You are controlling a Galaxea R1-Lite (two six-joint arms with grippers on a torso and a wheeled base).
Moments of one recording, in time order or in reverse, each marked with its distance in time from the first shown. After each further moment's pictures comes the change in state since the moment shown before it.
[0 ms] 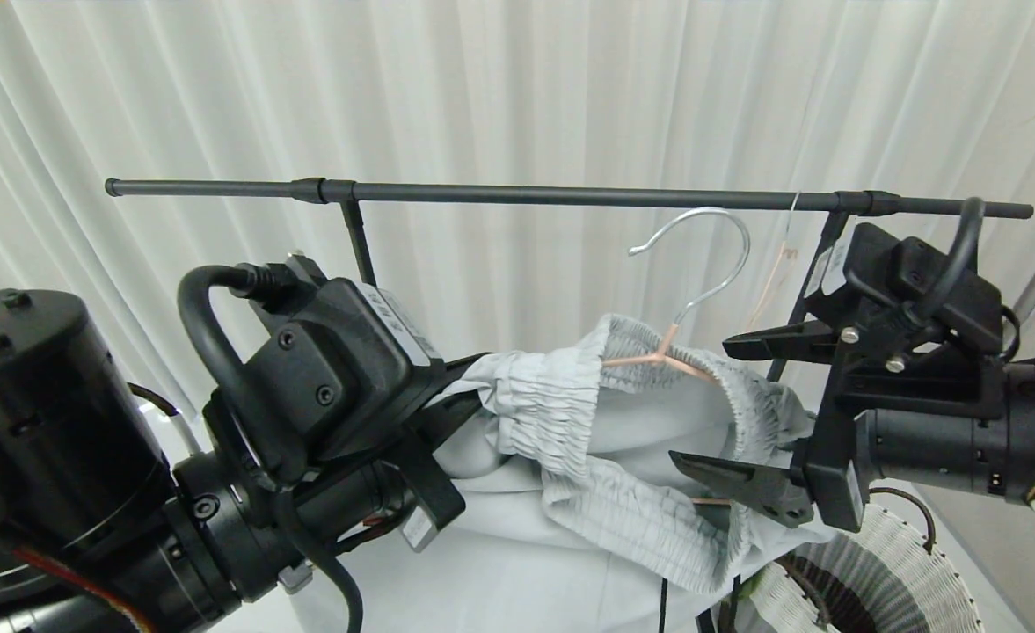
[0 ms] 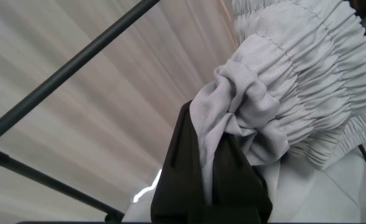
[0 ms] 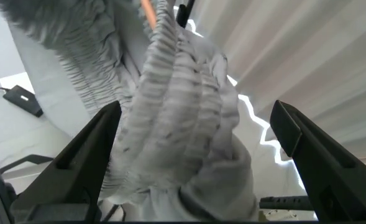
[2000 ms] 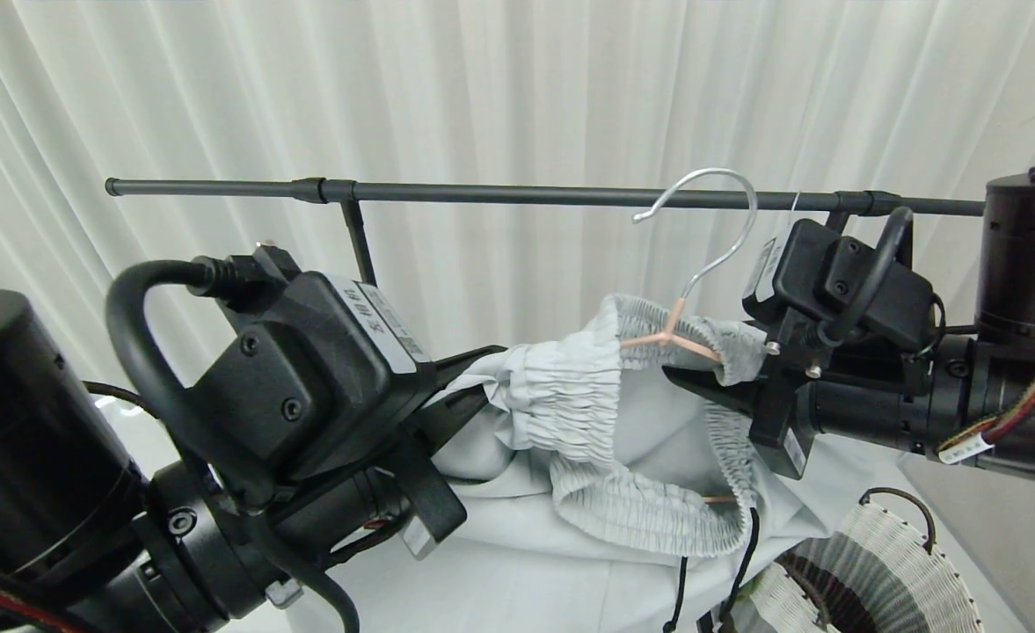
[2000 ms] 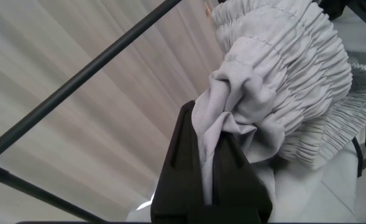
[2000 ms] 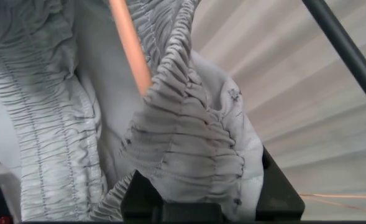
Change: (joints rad) left arm -0.048 -0.010 0.004 -0.035 0.000 0.016; right arm 0.000 0.081 -0.020 -0.162 -0.037 -0.230
